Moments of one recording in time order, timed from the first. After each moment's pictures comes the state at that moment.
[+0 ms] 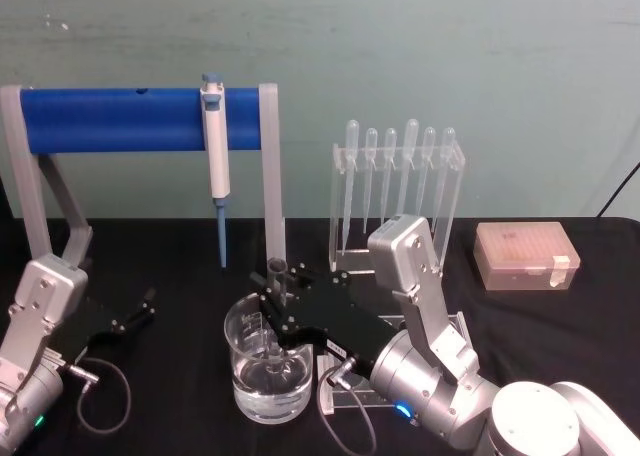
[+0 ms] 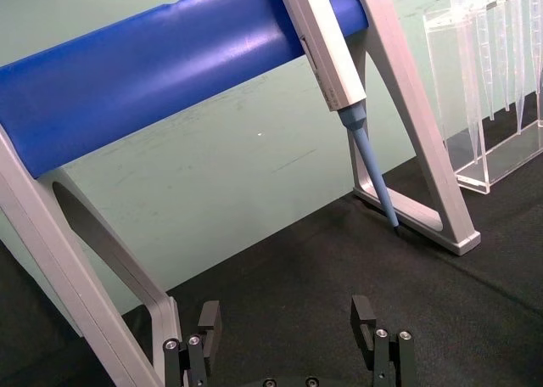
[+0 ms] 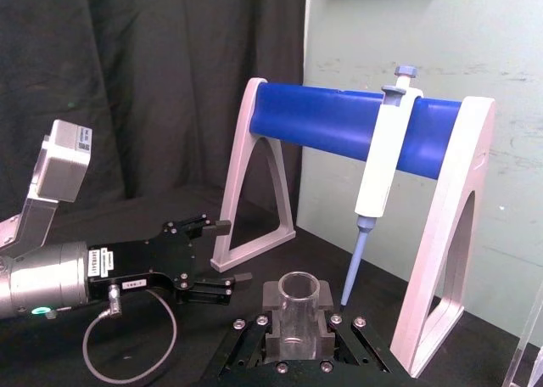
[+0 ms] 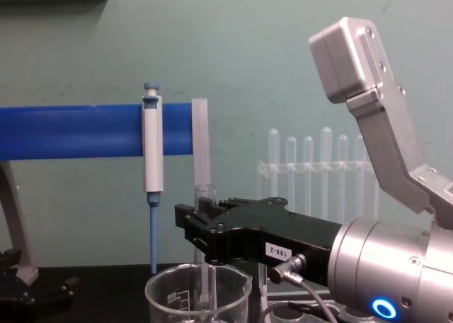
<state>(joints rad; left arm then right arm) -0.20 0.60 0.45 -1.41 -0.25 -0.12 0.03 0.22 0.22 -0.49 -1.59 0.21 0.04 0.35</state>
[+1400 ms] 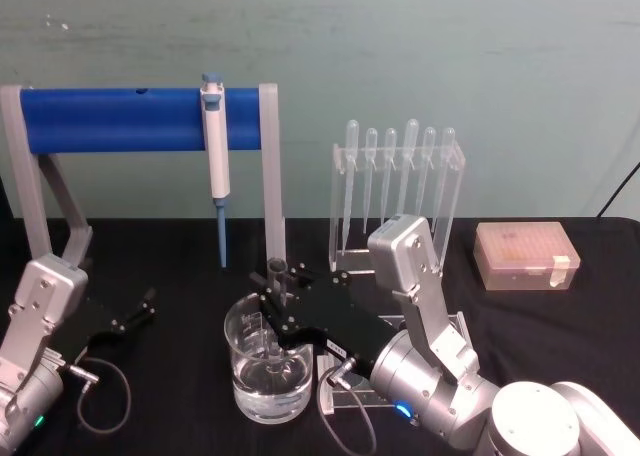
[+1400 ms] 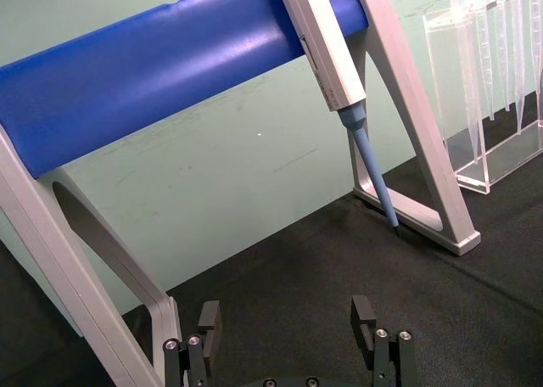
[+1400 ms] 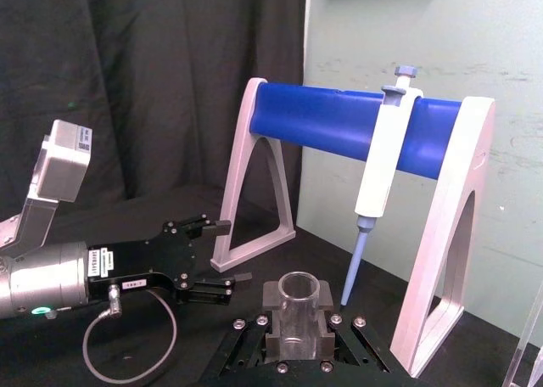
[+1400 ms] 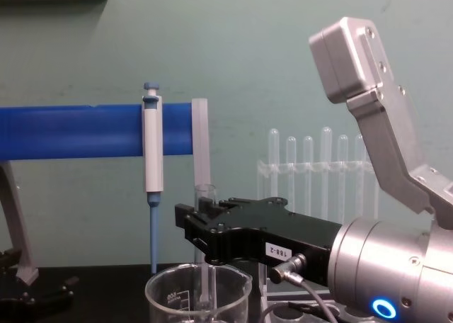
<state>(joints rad) -0.20 0.60 0.45 -1.41 -0.25 -0.12 0.03 0.22 0.22 -0.49 -1.59 0.21 0.04 0.35</state>
